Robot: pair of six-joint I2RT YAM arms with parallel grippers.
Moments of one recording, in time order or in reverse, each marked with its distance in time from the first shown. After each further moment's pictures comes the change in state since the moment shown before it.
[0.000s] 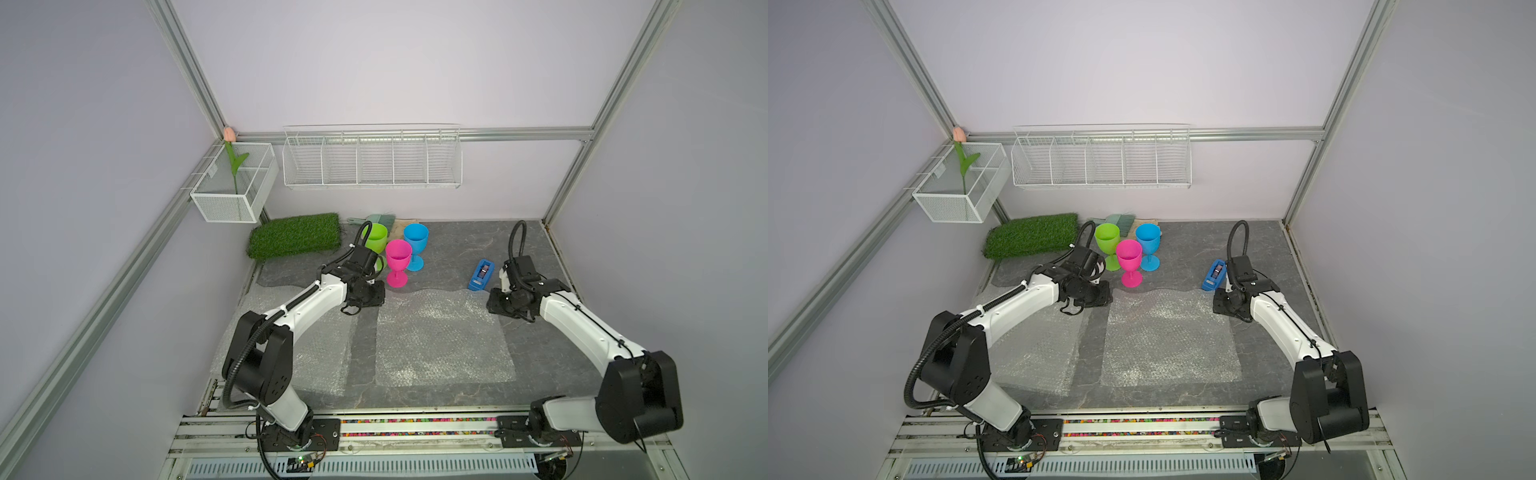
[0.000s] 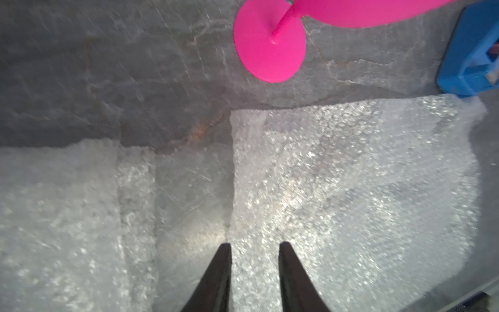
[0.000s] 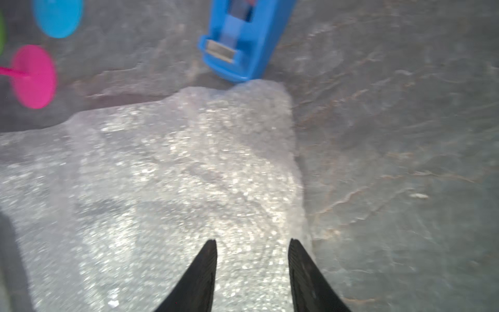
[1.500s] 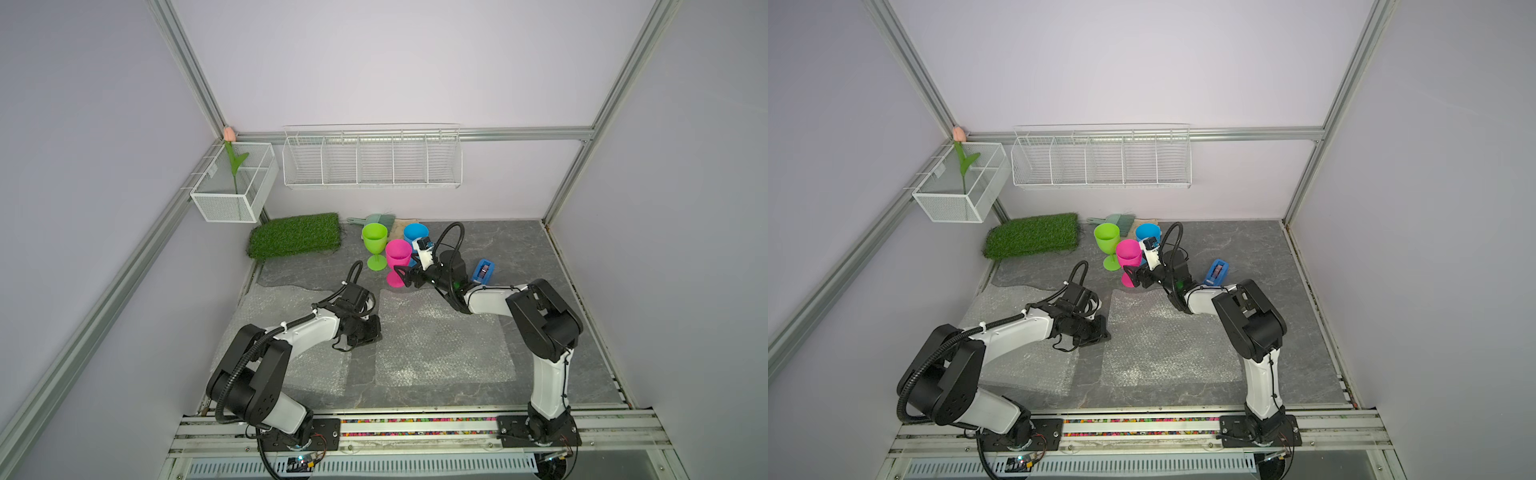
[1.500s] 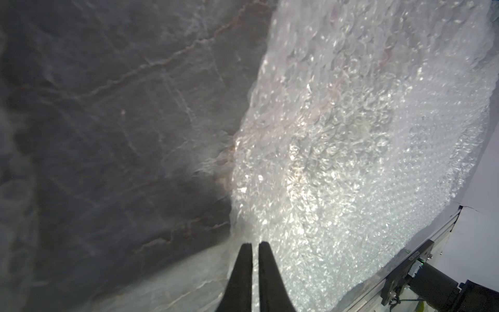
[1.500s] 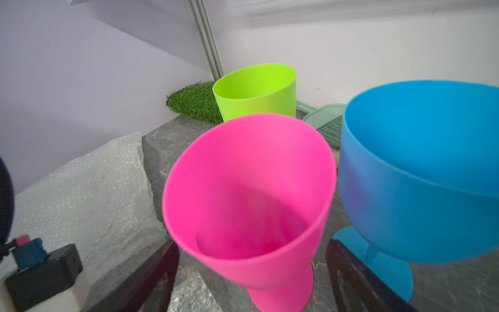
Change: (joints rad) left arm -0.003 -0.096 -0.415 0.263 0.196 -0.157; right arm 0.331 0.639 0.134 1.412 -0.224 -0.237
